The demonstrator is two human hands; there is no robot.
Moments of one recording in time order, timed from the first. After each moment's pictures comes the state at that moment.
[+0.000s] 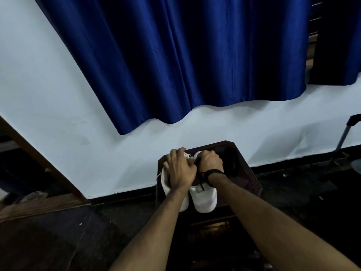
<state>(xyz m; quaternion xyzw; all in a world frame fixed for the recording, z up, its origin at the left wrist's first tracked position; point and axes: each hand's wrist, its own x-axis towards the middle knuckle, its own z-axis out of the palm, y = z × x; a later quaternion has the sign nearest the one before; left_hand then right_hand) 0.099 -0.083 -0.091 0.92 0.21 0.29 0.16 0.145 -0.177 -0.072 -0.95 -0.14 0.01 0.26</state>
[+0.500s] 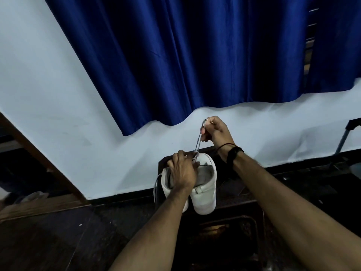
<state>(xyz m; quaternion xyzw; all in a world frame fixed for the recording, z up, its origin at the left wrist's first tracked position) 0.106 -0.087 -0.096 0.95 0.16 0.25 0.05 0.169 -0.210 -0.003 -0.60 -0.21 0.03 0.77</state>
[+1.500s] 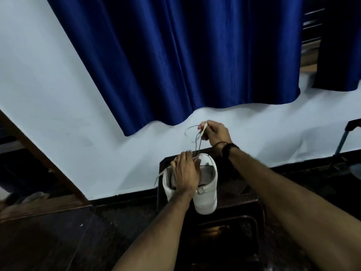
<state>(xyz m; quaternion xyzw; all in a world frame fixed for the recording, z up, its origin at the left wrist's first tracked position) 0.098 -0.097 -0.098 0.93 0.16 0.32 0.04 0.186 -0.203 -0.008 -0.72 -0.21 -0.04 0.66</state>
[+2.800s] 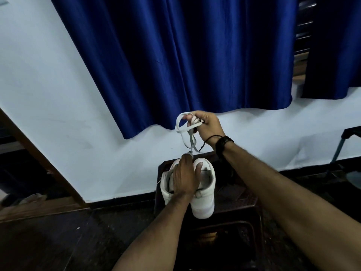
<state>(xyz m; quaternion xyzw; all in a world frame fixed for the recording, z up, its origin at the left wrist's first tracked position) 0.096 -0.099 -0.092 0.92 0.13 0.35 0.11 0.169 -0.195 0.047 -0.68 -0.30 -0.03 0.67</state>
